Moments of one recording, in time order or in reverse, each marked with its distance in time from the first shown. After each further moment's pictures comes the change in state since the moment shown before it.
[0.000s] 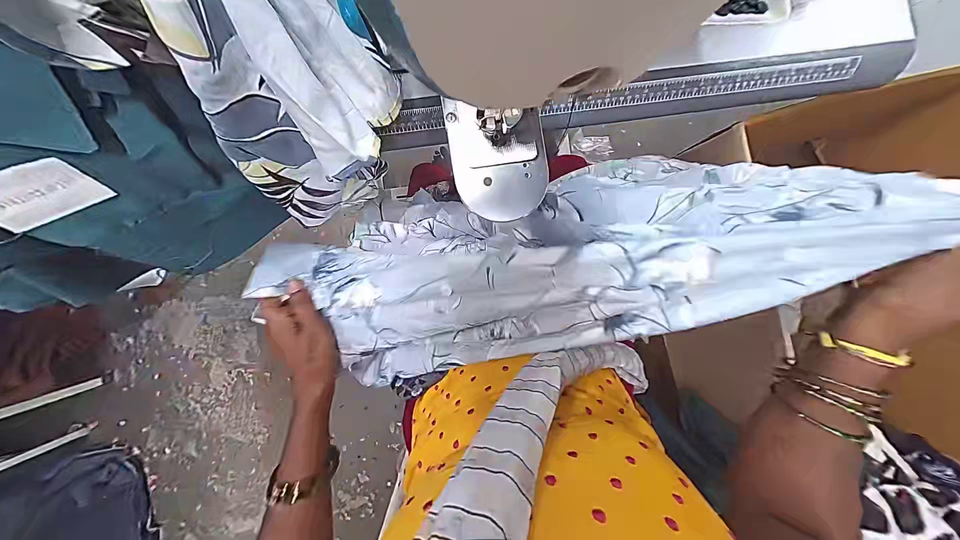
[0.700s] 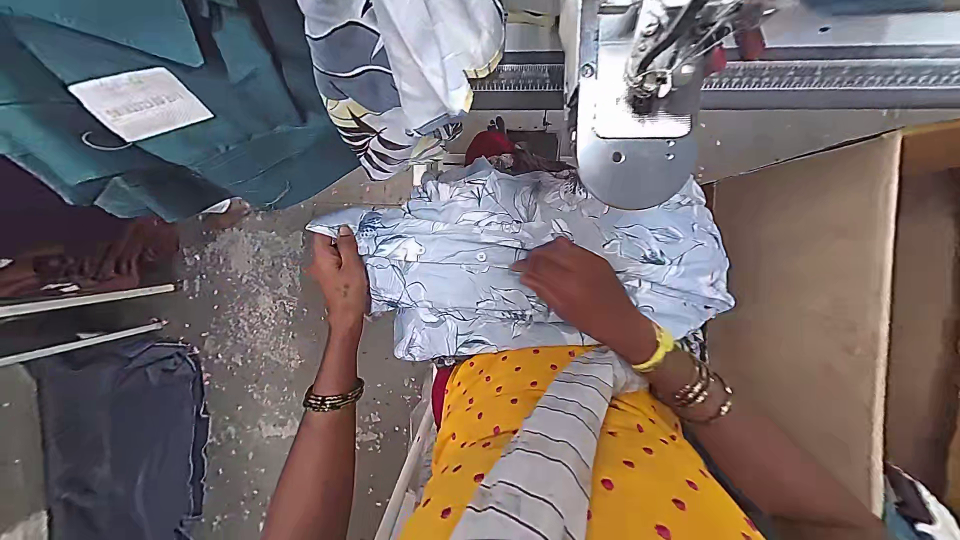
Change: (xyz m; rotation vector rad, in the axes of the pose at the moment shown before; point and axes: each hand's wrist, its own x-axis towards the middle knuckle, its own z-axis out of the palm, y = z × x) left_hand 0.030 -0.056 -0.003 -0.010 -0.038 -0.093; right_hand -0.223 -0.133 0.118 0.346 -1.263 -0.953
